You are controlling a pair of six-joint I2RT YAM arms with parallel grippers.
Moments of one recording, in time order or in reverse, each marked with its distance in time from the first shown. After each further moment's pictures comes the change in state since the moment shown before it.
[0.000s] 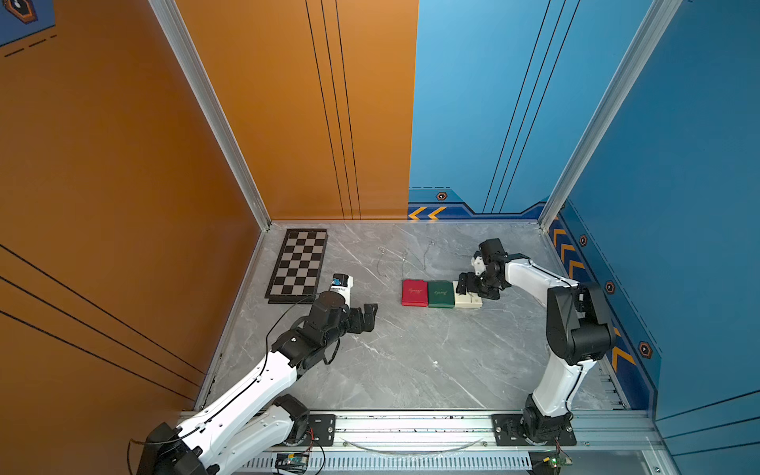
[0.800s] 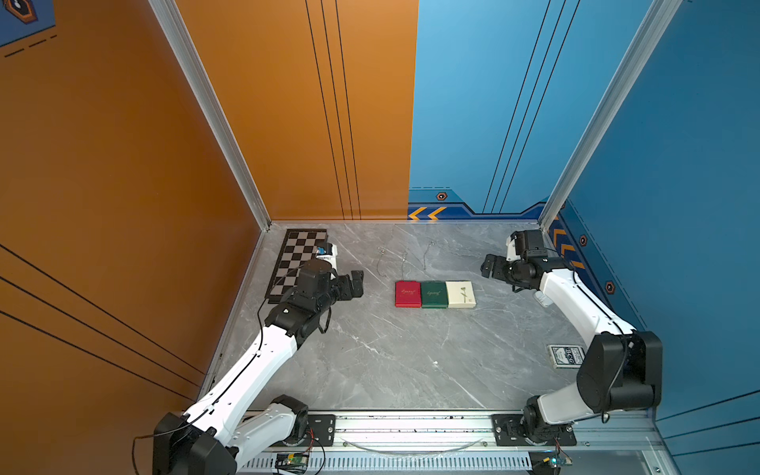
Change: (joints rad) left arm 0.205 0.171 0.306 -0.069 -0.020 0.099; right arm -0.141 -0.382 -0.096 0.043 0.150 0.052
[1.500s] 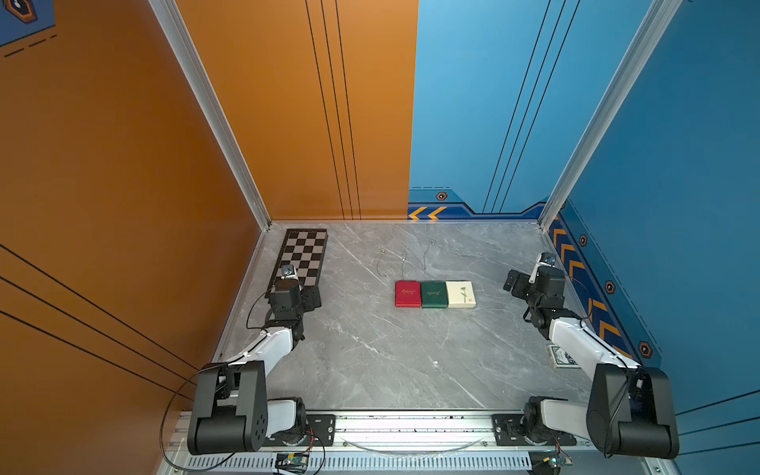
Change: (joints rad) left arm 0.434 0.241 -0.449 0.641 -0.058 0.247; right arm -0.127 -0.183 -0.563 0.806 0.175 -0.115
